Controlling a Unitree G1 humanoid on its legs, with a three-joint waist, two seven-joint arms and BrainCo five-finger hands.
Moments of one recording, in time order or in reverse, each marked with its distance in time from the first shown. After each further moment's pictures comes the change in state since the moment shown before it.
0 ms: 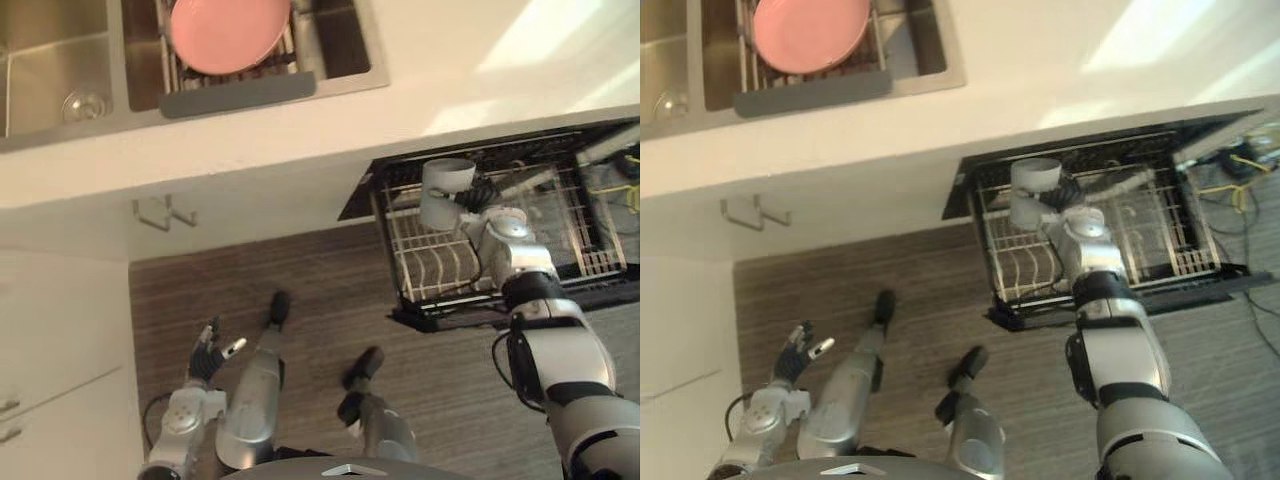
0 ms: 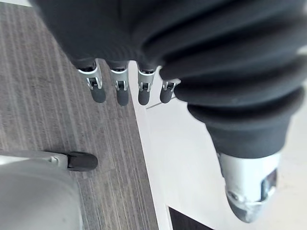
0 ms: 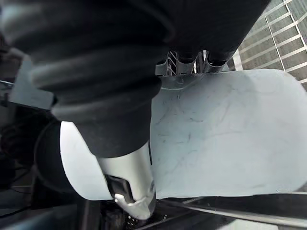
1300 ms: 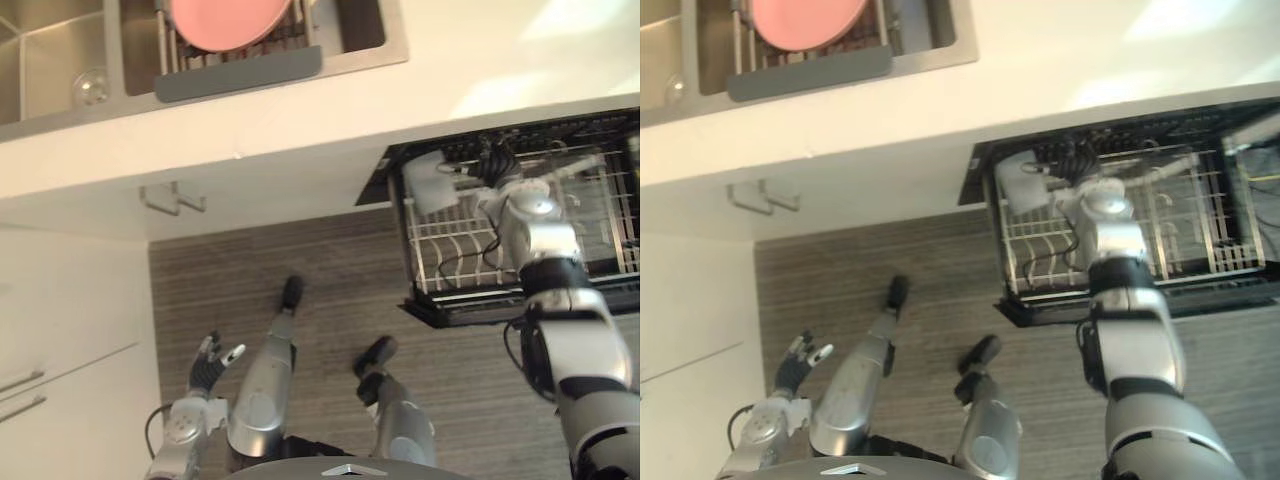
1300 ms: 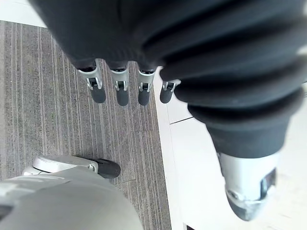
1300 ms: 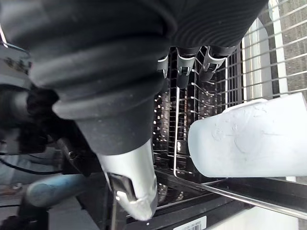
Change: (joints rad) left arm 0.097 -0.009 0.020 -0.055 -0.074 0.031 -0.001; right arm 0.159 0.028 -0.113 -0.394 -0.108 -0.009 0.068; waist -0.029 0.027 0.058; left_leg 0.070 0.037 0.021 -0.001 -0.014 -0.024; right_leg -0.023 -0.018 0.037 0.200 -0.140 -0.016
